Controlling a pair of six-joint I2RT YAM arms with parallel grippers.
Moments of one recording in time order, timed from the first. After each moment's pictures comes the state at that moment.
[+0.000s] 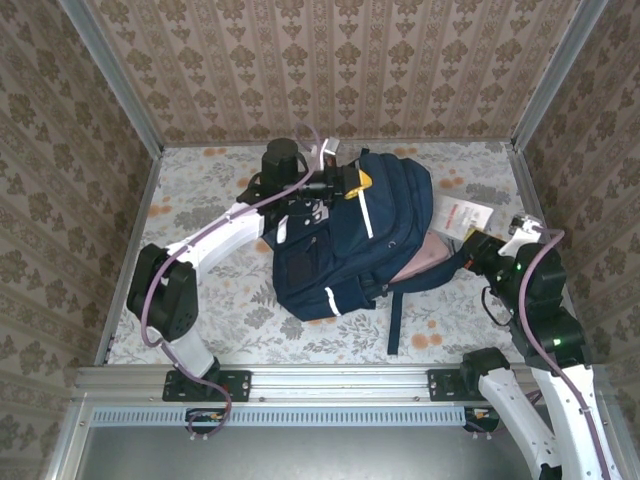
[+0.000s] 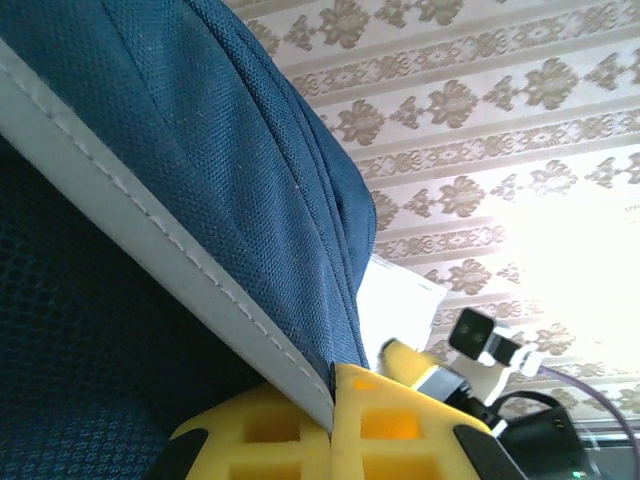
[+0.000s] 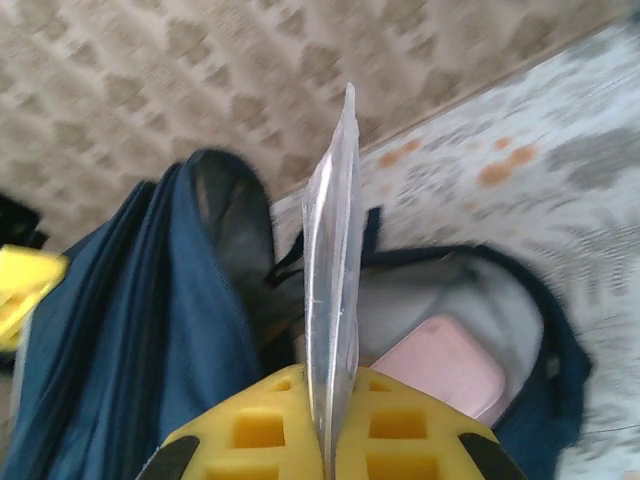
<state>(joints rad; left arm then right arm) -0.62 1.69 1.33 0.27 0.91 -1.27 0.15 0.50 0.88 -0.68 -0.02 0.60</state>
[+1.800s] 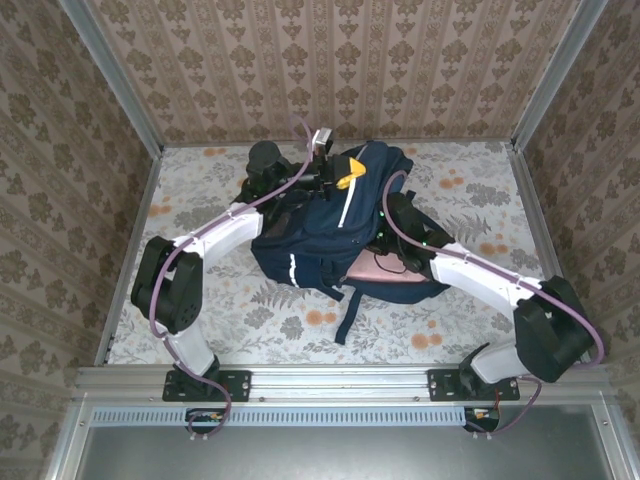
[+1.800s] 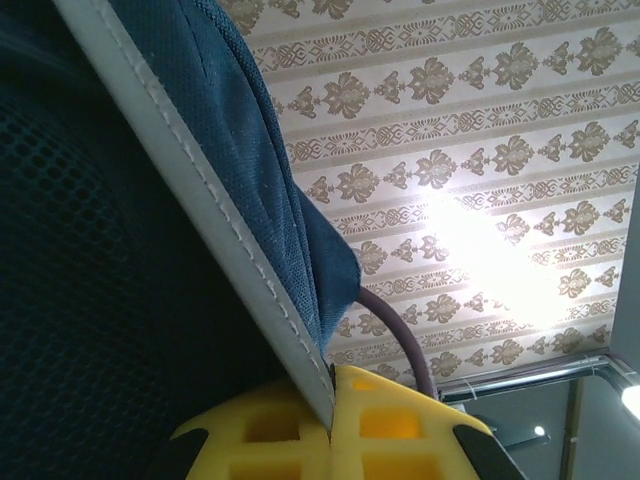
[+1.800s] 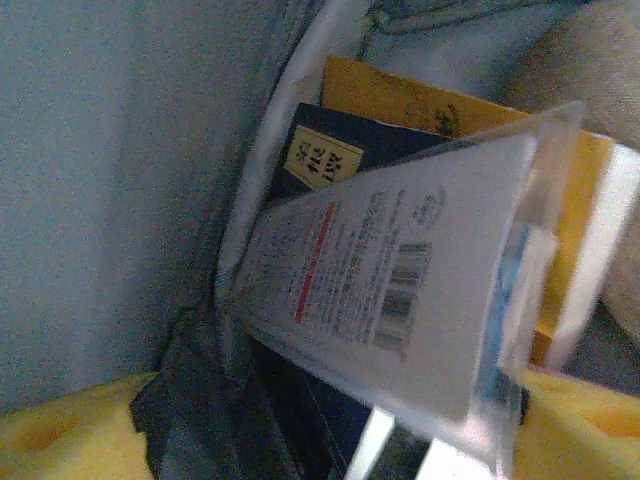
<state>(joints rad) -0.58 1.74 1.28 0.72 1.04 -1.61 0.58 1.38 0.90 -0.10 -0.15 0.88</state>
